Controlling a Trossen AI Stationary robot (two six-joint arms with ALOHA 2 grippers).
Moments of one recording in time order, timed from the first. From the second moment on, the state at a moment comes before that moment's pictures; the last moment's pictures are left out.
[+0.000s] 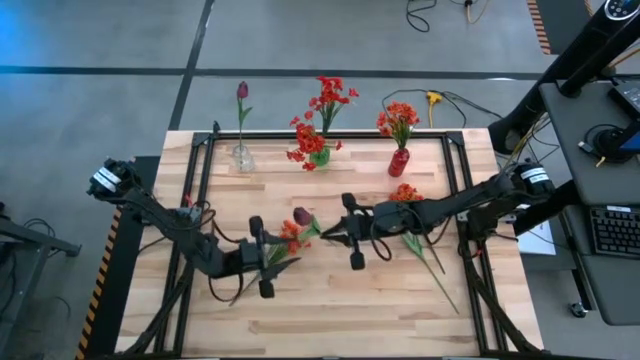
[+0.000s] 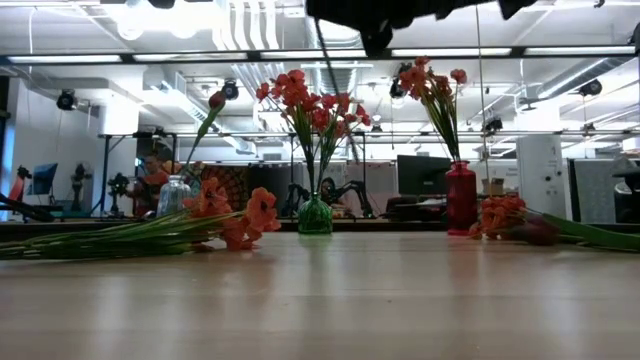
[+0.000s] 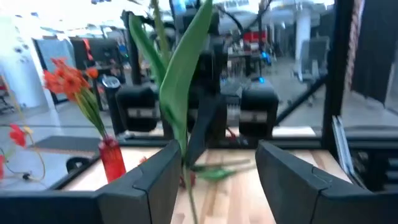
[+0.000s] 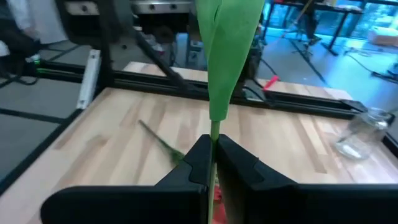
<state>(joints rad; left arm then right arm) -0.63 1.35 0.64 0.81 -0.85 0.12 0.19 1.53 0.94 0.38 0.08 -0.08</state>
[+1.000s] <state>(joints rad) -0.40 1.38 0.65 0.85 -0.61 0.10 0.16 1.59 0.97 0.40 0.08 -0.12</state>
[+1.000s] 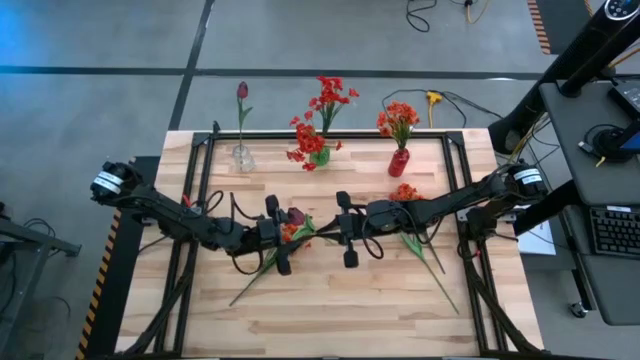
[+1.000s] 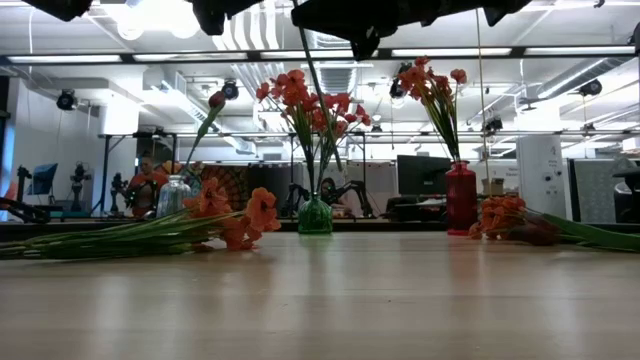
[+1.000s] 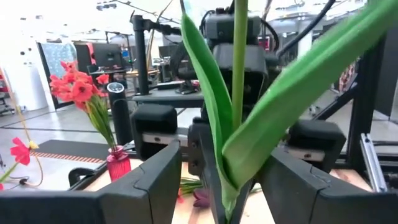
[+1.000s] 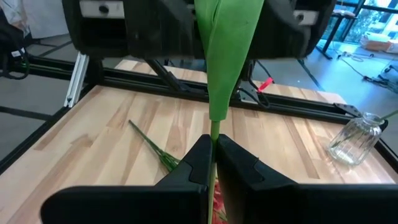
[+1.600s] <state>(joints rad) -0.40 1.42 0.65 0.89 -0.62 0.13 0.16 1.59 0.97 0.43 0.08 -0.06</state>
